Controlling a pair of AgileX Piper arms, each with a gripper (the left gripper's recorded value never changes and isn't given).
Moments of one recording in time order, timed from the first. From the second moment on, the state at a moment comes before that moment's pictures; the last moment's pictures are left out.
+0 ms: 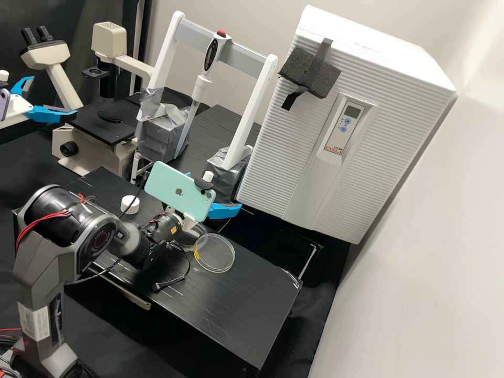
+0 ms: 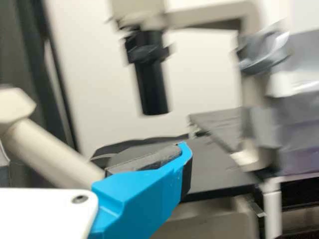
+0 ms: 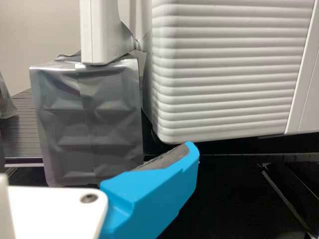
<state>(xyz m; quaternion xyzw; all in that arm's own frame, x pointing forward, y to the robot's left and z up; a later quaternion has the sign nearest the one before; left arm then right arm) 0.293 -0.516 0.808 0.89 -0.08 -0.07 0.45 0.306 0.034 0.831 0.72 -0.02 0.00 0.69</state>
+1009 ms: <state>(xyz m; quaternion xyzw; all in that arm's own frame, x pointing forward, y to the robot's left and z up) 0.281 -0.597 0.795 0.83 -0.19 -0.17 0.49 0.267 0.129 0.883 0.74 0.07 0.17 0.64</state>
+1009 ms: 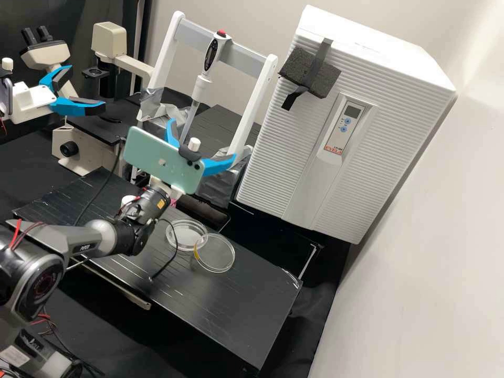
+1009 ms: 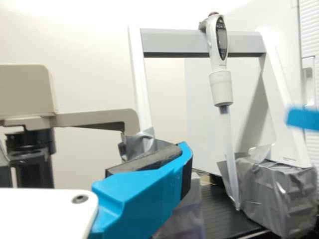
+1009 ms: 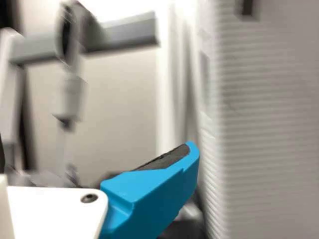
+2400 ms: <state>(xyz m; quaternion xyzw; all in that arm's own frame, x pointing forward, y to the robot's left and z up) 0.294 -0.601 0.790 0.82 -0.18 -0.18 0.52 0.376 0.230 0.896 0.71 0.05 0.12 0.69</state>
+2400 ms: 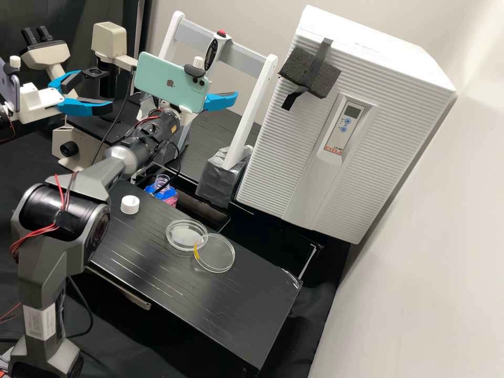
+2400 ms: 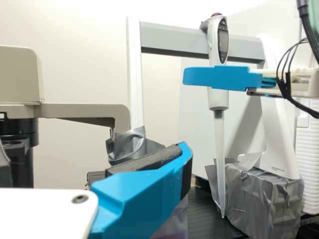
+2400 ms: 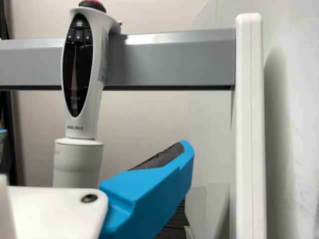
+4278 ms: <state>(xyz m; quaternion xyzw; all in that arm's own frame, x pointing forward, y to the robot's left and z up) 0.297 -0.597 0.791 0.81 -0.18 -0.19 0.53 0.383 0.229 0.893 0.71 0.04 0.11 0.70</state>
